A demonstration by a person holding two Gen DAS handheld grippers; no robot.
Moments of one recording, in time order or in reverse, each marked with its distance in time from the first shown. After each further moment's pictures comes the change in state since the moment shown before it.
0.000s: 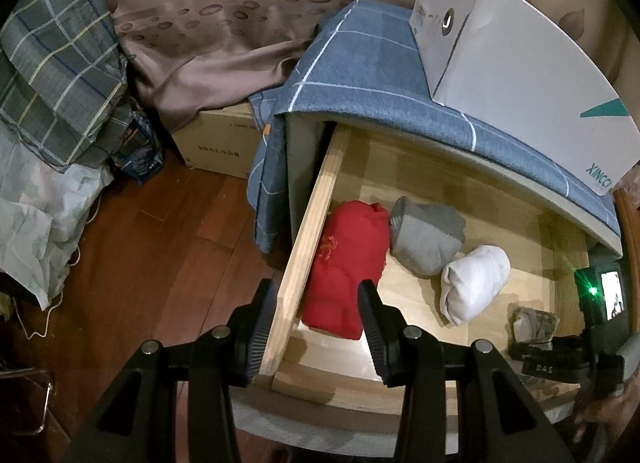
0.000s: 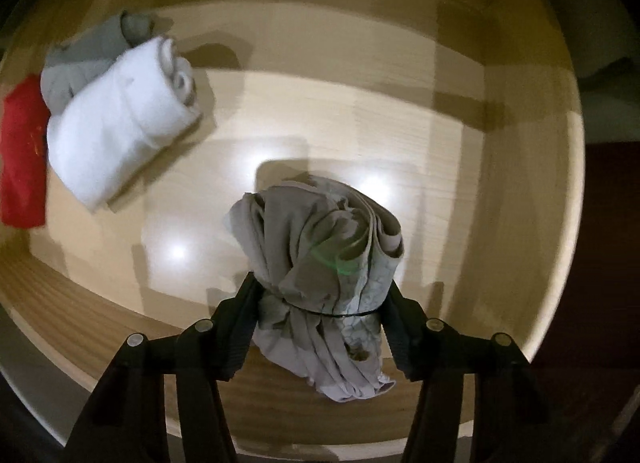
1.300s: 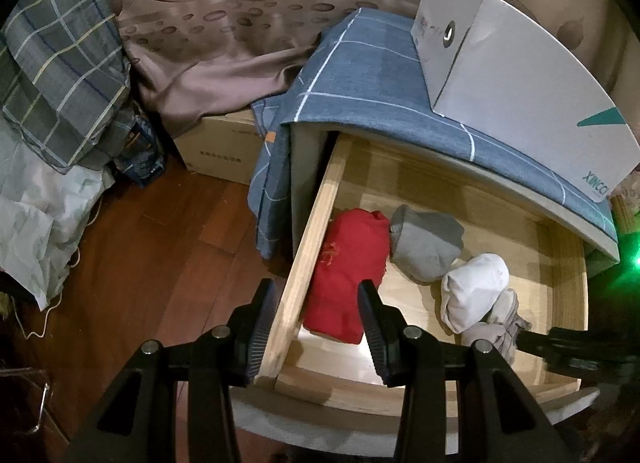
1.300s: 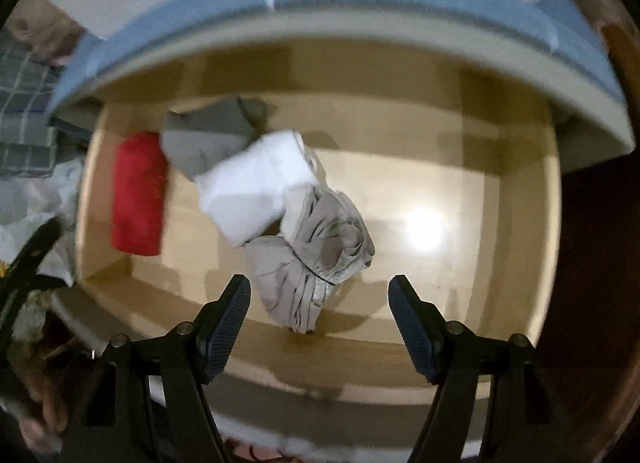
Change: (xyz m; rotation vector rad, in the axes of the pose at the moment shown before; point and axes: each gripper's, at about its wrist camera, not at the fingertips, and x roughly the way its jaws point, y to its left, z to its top) left arm -0.004 -0.001 0.004 -0.010 -0.023 -0.002; right arm -0.068 0.013 -0.019 0.061 -0.166 0.206
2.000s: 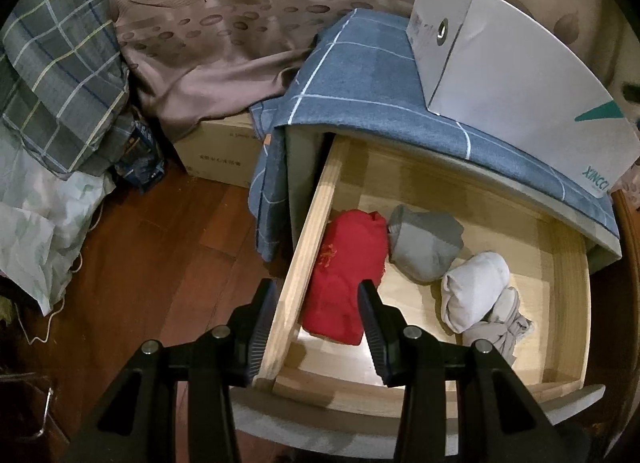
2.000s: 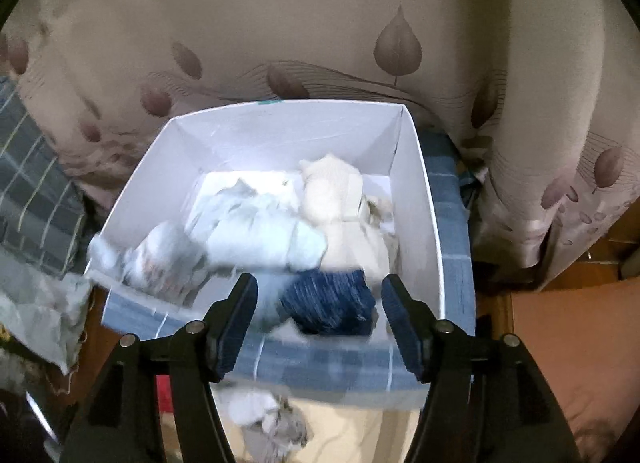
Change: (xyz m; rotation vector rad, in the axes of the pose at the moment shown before) left arm 0.001 -0.007 -0.001 0.014 -0.007 0.010; right arm -0.195 -0.026 0.109 -0.065 -0.524 -0.037
